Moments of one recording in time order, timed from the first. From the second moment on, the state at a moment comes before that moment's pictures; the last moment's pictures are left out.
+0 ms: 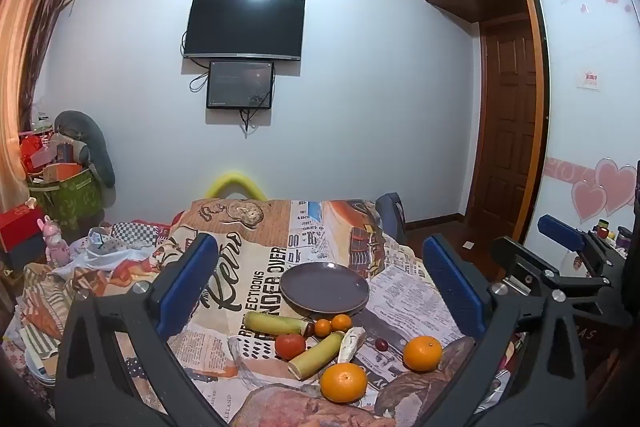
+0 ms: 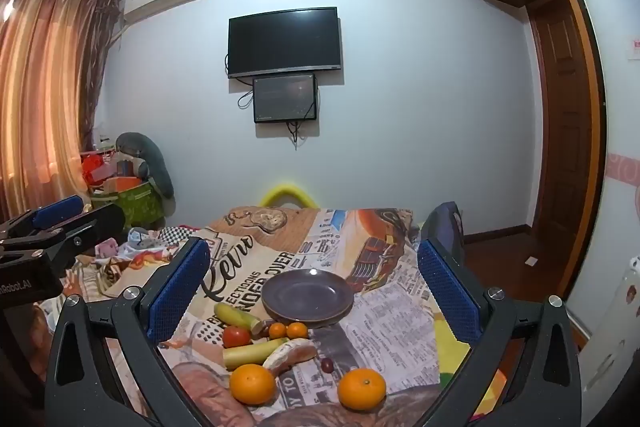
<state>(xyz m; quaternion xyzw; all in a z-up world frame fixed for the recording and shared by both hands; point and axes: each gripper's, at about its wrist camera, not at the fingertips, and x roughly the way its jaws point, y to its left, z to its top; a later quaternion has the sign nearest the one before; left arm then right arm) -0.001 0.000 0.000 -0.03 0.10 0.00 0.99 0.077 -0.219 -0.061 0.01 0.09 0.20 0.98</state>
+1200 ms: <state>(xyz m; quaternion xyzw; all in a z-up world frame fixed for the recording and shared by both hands) 0.002 0.005 -0.003 -0.04 0.11 0.00 0.99 0.074 -0.217 -0.065 0.02 0.09 0.19 0.98</state>
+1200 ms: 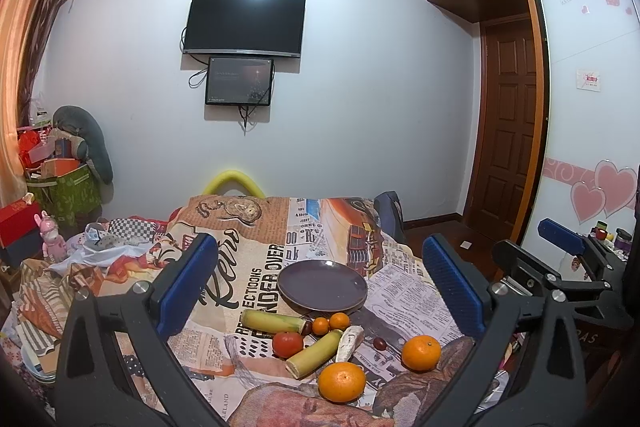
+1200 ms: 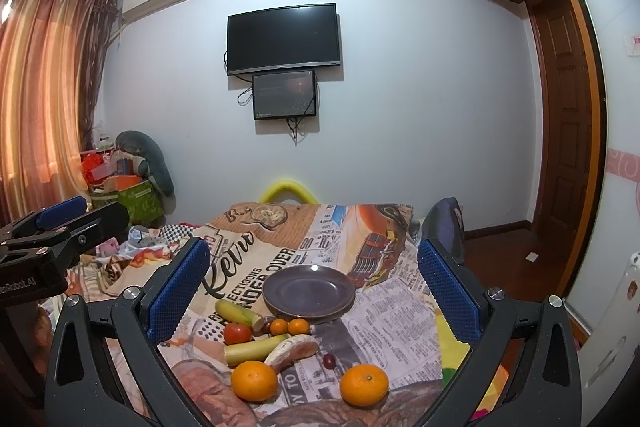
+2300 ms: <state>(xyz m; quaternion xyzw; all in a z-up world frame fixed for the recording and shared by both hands) 0.005 0.005 -0.004 -0.04 0.11 0.00 0.99 0.074 -0.216 -0.062 0.02 0.08 0.19 0.98</state>
